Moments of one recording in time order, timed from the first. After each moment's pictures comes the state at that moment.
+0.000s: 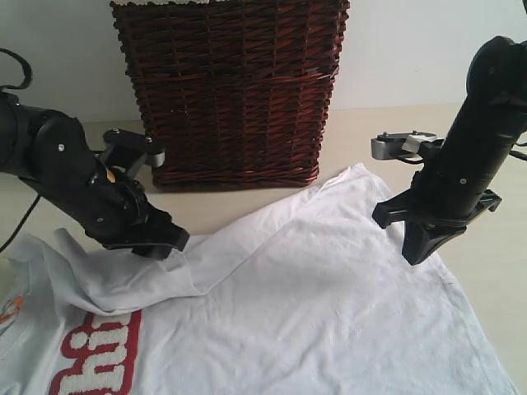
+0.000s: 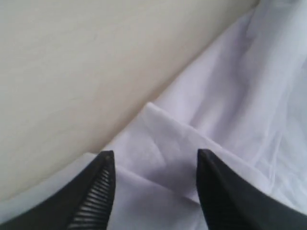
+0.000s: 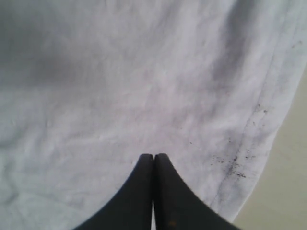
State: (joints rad) left arm -0.46 1.83 -1.02 -0.11 0.46 0.09; right arm 0.04 1.90 -1.20 0.26 1.02 -0.31
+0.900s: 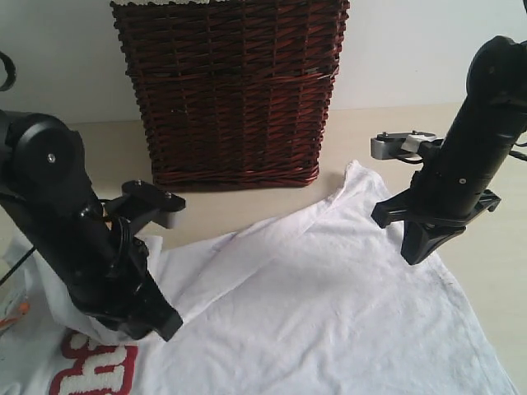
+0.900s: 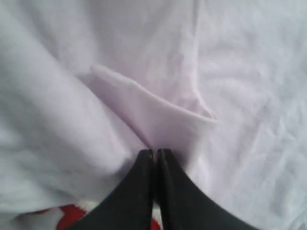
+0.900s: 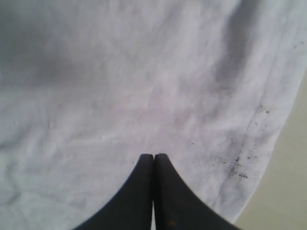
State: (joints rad) left arm -0.59 1.69 -0.93 -0.23 0.81 0.22; right arm 0.04 1.90 -1.20 0.27 1.02 -0.32
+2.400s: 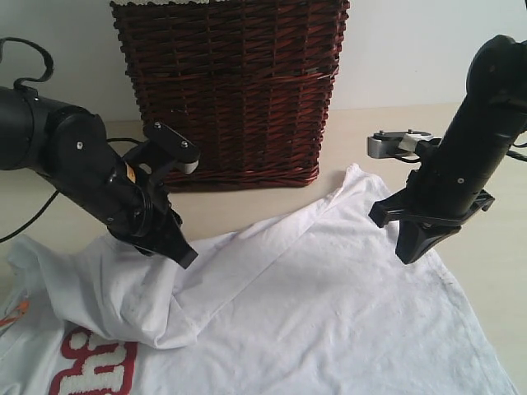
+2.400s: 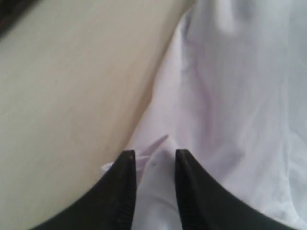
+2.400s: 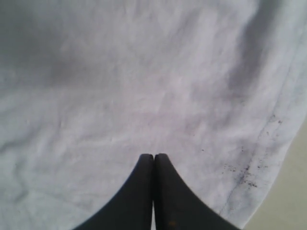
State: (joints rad) left arm -0.53 1.82 -1.05 -0.06 0.49 0.30; right arm 0.04 1.90 -1.20 0.30 1.02 -0.37
